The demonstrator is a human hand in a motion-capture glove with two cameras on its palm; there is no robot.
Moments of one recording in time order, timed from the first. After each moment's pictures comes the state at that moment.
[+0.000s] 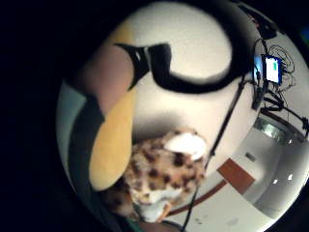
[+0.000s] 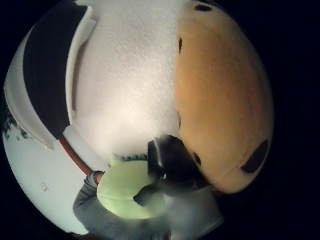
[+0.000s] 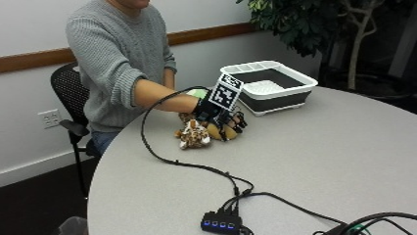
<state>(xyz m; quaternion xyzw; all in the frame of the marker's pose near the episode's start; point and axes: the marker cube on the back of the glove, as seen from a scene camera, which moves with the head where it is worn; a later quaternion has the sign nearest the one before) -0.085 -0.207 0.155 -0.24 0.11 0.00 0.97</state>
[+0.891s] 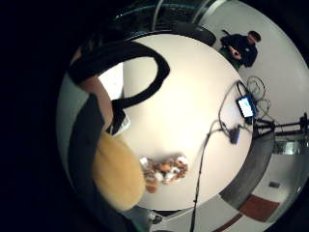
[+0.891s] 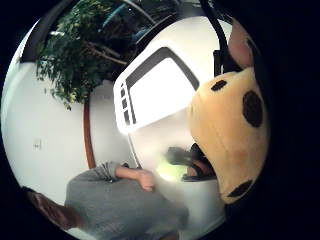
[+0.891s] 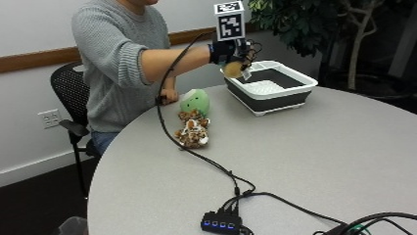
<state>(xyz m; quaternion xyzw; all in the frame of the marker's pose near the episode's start) -0.177 -0.263 -0.042 0.00 -0.05 -0.14 0.99</state>
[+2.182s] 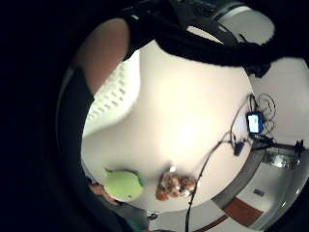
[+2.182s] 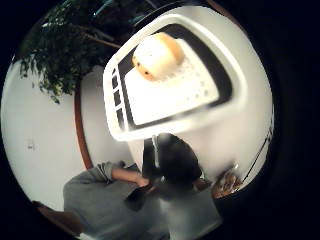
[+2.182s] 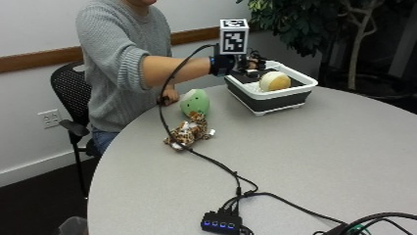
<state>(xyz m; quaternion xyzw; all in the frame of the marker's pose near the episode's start) -0.181 -0.261 0.009 -0.07 0.00 -0.15 0.99</state>
